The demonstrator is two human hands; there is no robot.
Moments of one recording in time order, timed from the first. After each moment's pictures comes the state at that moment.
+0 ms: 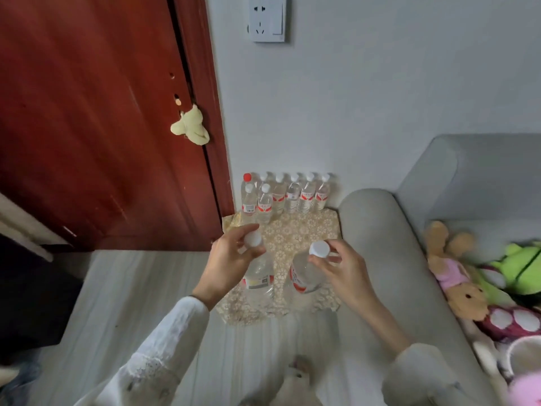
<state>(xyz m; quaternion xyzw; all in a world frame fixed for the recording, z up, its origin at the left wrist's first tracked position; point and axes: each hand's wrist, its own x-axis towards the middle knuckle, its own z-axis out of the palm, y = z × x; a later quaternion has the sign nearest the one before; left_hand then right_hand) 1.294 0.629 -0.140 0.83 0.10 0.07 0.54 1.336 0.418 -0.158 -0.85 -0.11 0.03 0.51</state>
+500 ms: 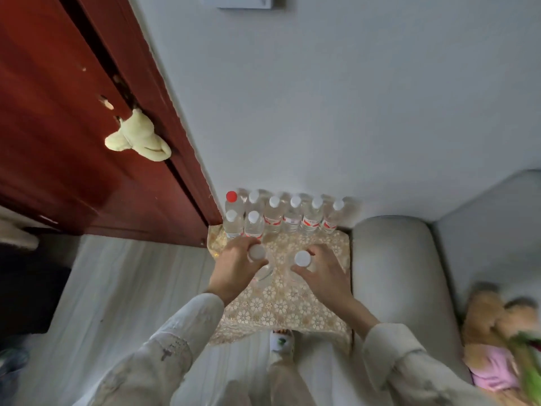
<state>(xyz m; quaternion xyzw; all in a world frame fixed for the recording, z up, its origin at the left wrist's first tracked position) 1.559 0.628 -0.241 0.89 0.20 -0.01 0.41 1.614 0.446 -0.265 -0.90 -0.12 0.17 0.39</state>
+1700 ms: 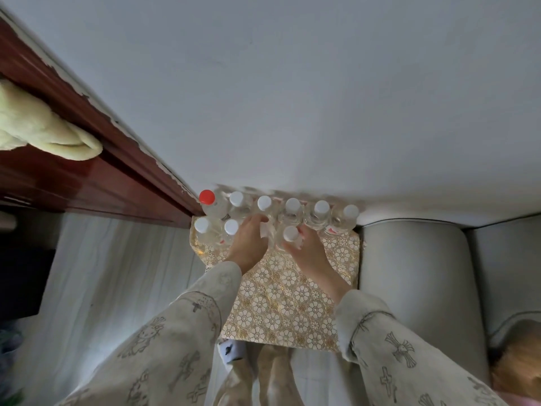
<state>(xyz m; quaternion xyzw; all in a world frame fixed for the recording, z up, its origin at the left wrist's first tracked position) 1.713 0.627 -0.361 0.88 0.23 -0.13 0.39 1.747 0.493 -0.377 -0.83 -0.03 0.32 0.46</state>
